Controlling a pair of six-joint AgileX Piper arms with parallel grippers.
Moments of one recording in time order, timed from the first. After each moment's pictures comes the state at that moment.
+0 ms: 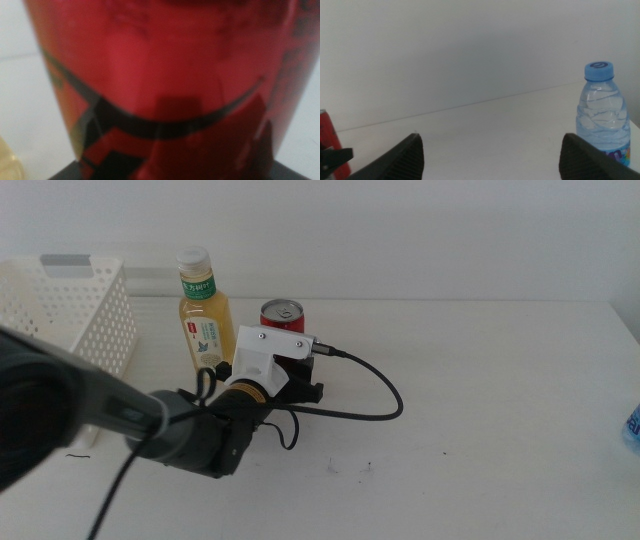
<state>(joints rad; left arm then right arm) -0.51 2.10 -0.92 -0.20 -0.77 0.03 0.05 0.01 0.00 -0.04 0.11 0.28</state>
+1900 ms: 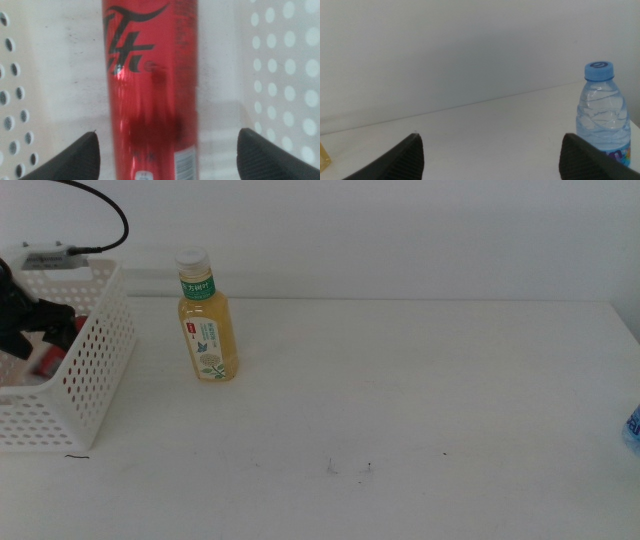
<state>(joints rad) 0.31 2.16 -1.83 -0.25 1.15 0.48 0.05 0.01 0.00 -0.04 0.11 0.28</state>
